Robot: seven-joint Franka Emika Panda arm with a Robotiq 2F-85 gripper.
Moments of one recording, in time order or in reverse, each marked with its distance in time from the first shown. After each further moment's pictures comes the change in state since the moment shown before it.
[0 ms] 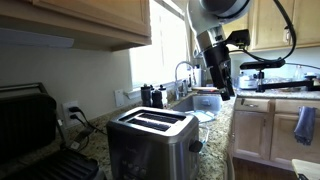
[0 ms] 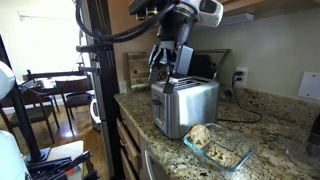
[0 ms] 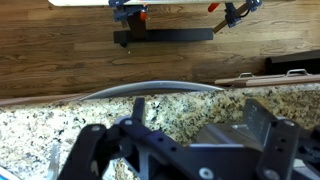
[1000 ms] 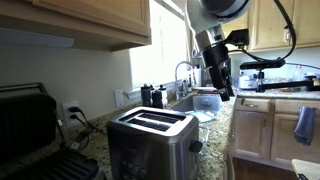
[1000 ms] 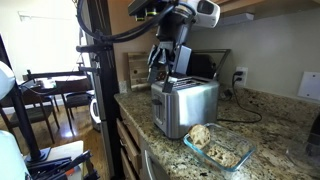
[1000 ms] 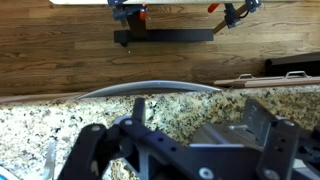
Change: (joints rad) arm 0.000 0.001 0.018 0.000 0.003 0.000 0.002
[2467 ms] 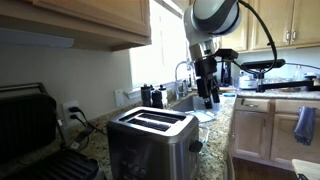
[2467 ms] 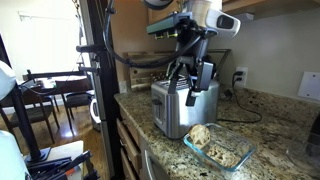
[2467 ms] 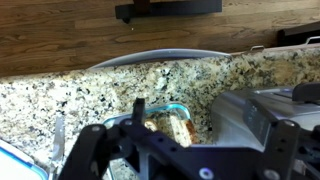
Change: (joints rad) arm -0.017 0.117 -0.022 0.018 0.000 0.192 0.005
